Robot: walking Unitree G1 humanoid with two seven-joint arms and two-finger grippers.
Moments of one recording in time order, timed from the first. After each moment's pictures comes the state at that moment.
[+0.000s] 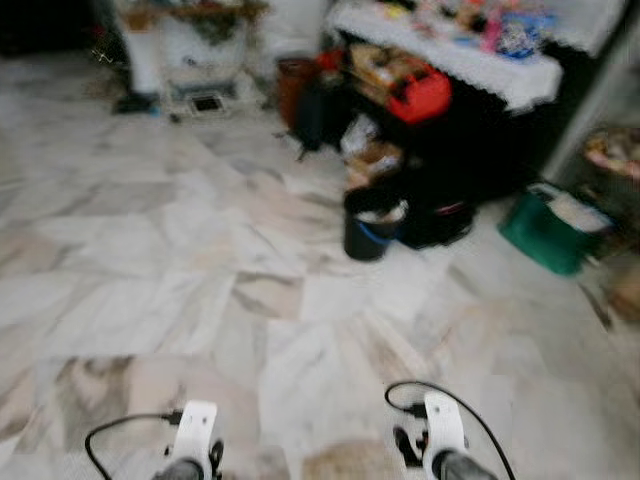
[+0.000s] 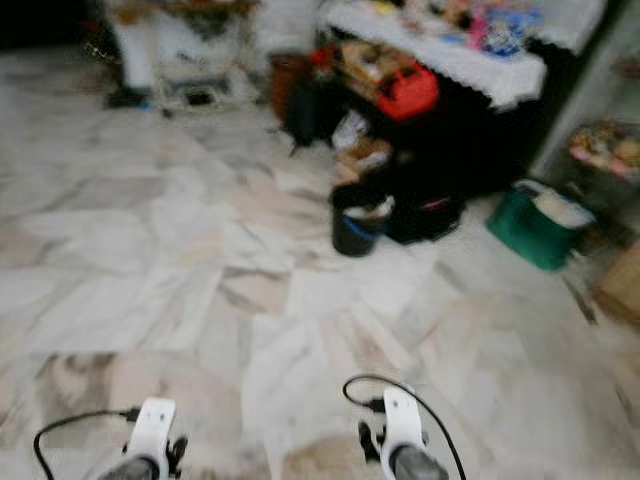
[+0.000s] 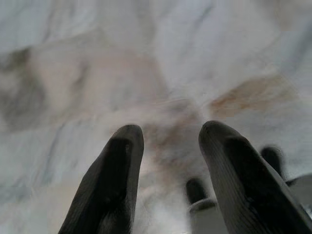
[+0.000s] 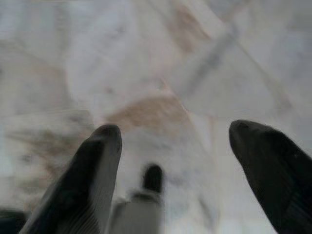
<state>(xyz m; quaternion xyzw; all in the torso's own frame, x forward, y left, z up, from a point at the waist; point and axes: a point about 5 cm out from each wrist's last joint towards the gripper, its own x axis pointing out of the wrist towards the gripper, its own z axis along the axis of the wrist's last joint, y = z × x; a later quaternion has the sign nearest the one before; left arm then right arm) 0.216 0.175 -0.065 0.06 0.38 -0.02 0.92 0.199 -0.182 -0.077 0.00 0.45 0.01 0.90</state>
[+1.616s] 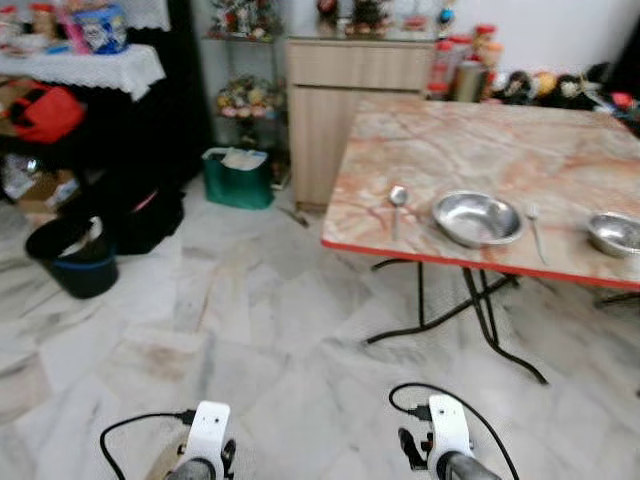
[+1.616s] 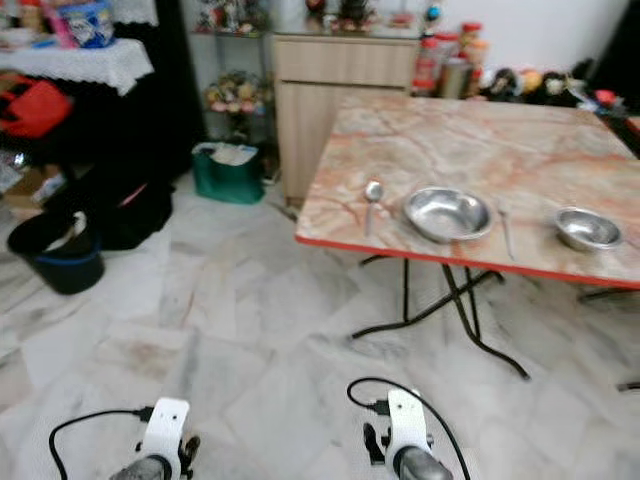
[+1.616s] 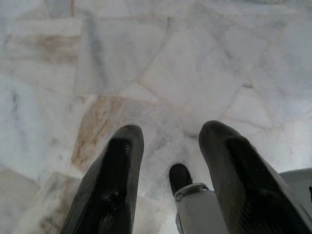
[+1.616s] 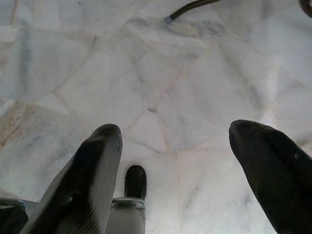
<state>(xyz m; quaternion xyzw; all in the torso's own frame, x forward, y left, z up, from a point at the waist) 0.207 0.178 -0.070 0.07 0.39 -0.03 0.92 0.204 -0.175 -0.074 0.01 0.44 0.02 0.90</state>
